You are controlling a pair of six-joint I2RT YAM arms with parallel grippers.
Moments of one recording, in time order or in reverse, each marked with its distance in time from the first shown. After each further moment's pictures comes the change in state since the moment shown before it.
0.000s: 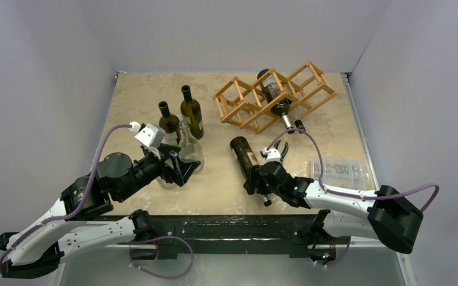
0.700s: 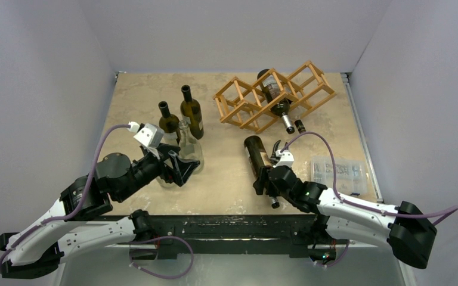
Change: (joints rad) left arm 0.000 -0.005 0.000 0.004 0.000 0.000; right arm 0.000 -0.208 -0.050 -0.170 0.103 0.086
